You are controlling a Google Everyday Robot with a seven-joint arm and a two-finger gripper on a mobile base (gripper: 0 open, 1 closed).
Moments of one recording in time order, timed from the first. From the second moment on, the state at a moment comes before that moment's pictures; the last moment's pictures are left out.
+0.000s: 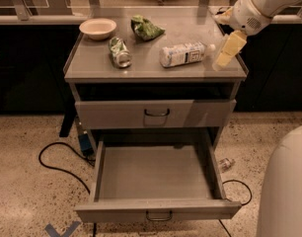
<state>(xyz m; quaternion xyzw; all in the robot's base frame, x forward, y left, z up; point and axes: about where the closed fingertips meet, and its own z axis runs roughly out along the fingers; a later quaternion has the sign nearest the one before) 0.688 -0.195 0.928 -0.62 0.73 0.05 0.28</state>
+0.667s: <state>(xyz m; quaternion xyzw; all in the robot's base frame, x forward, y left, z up) 0.693 -0.190 0.921 -0.62 0.73 0.07 0.28</state>
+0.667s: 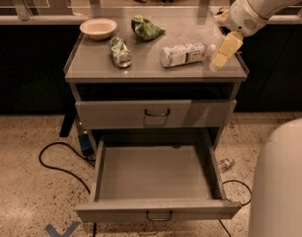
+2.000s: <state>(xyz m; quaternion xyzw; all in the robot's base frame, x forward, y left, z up) 0.759 -0.094 0.904 -0.71 0.65 0.06 0.27</state>
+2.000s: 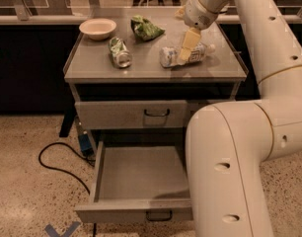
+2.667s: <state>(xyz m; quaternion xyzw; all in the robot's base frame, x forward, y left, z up) 0.774 -0.088 0.867 -0.70 0.66 0.08 0.28</state>
